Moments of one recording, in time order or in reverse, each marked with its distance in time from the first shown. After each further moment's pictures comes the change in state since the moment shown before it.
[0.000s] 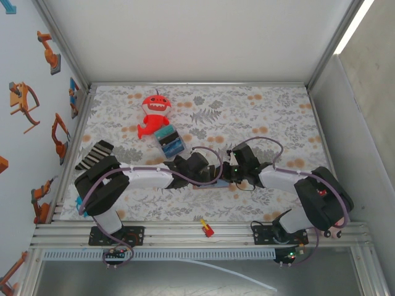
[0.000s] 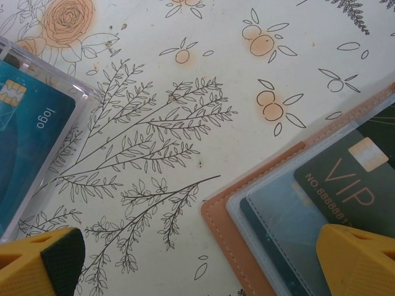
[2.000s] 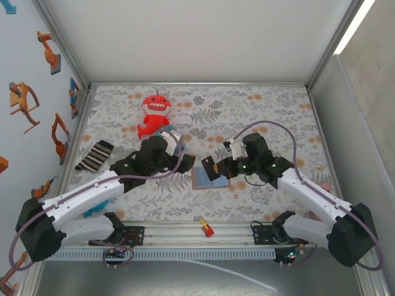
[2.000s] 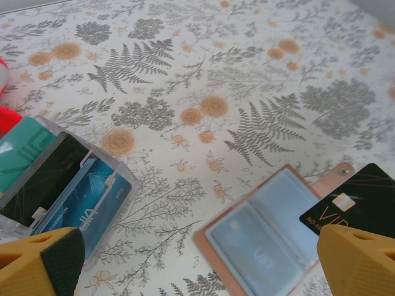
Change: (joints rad) left arm 0.190 -0.616 -0.094 -0.067 0.358 0.081; right arm 0.016 -0.354 0.192 -0.394 -0.132 -0.468
